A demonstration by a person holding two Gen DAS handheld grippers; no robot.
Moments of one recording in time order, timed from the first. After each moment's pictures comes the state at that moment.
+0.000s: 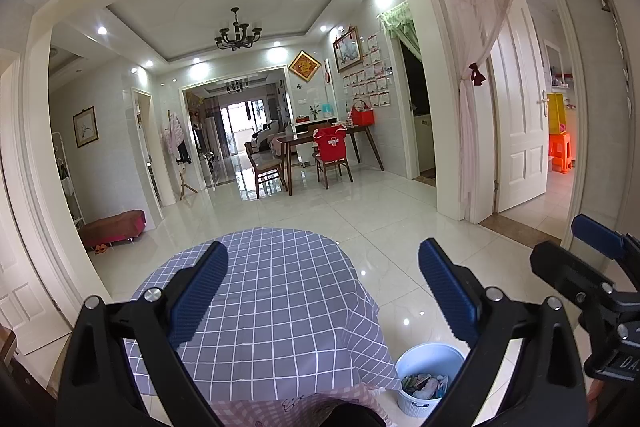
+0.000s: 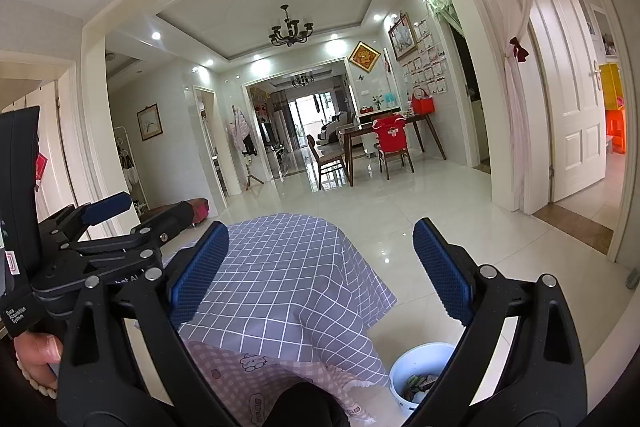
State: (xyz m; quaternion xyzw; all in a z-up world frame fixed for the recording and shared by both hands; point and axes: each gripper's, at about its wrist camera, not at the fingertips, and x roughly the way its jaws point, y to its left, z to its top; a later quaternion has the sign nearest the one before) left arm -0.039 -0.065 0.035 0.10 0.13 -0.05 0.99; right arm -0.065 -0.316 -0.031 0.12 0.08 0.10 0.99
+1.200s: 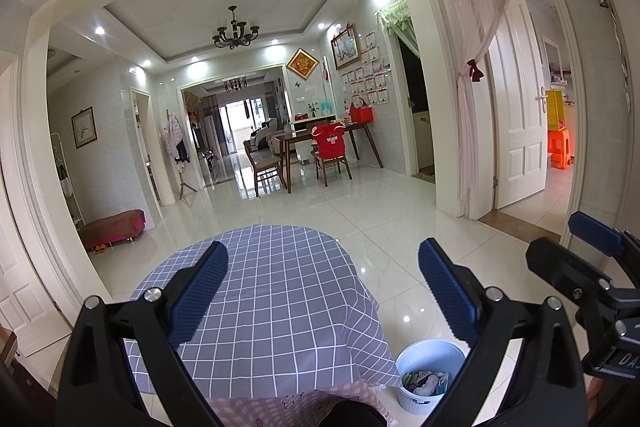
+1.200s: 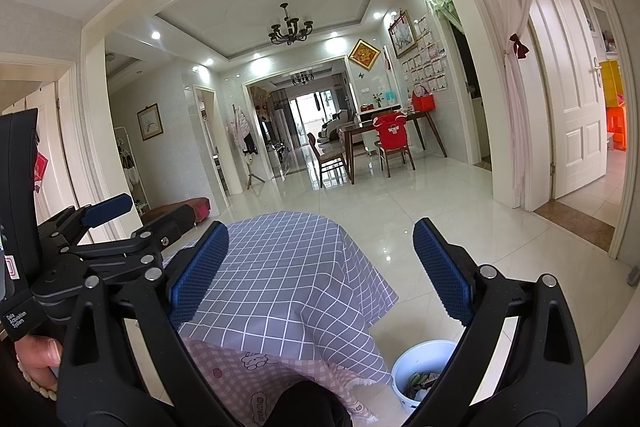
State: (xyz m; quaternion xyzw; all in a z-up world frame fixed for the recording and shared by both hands) left arm -0.040 -0.067 0.028 0.11 0.13 -0.05 0.98; right arm -0.067 -0.314 -0.030 0.12 0.08 0.10 0.98
